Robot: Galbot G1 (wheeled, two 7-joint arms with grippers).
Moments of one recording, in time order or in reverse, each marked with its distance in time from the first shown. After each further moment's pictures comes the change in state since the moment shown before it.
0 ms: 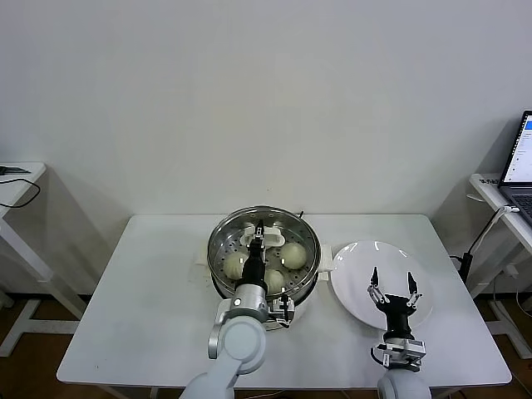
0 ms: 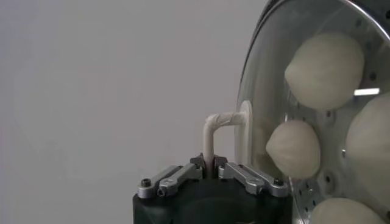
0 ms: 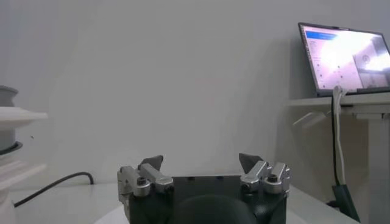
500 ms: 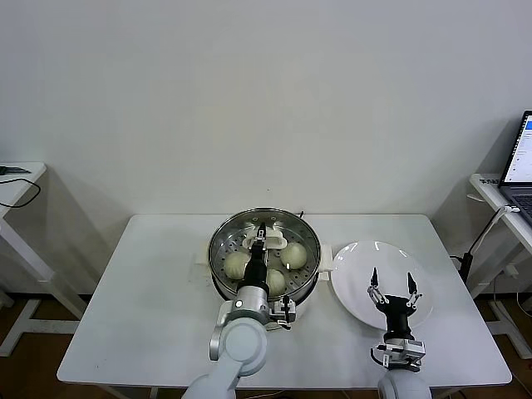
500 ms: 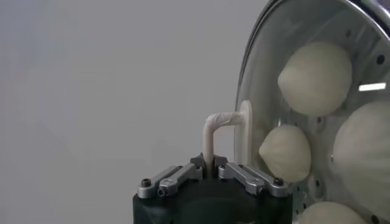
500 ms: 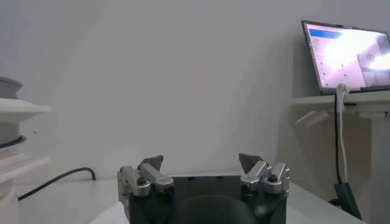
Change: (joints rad) left arm 0.007 -0.006 -0.002 0.006 -0.009 -0.010 0.002; right arm 0.002 -0.006 -0.001 -0.009 -0.008 0.004 -0.003
